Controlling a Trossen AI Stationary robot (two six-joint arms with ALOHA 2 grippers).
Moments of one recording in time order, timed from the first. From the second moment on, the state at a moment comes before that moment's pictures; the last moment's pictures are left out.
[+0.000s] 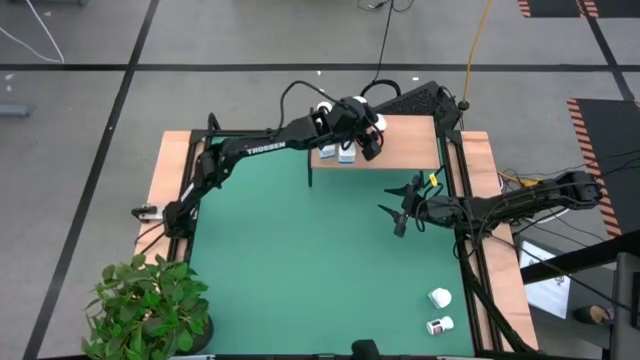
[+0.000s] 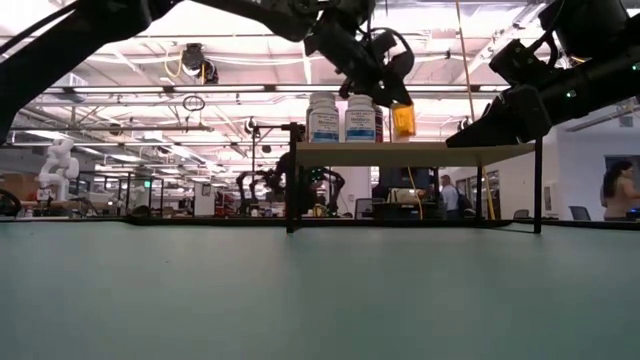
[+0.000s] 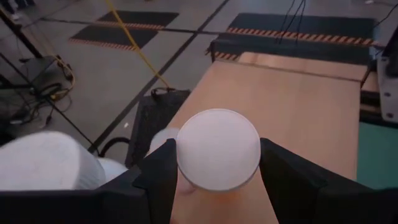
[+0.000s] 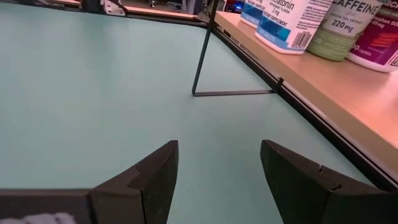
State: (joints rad) left arm 0.34 2.24 2.15 -0.34 -0.16 0.12; right arm 0.07 0.87 0.15 0.39 0.49 -0.04
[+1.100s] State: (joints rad) left arm 0.32 2.23 2.15 -0.33 -0.07 0.17; right arm 0.07 0.87 0.15 0.39 0.49 -0.04
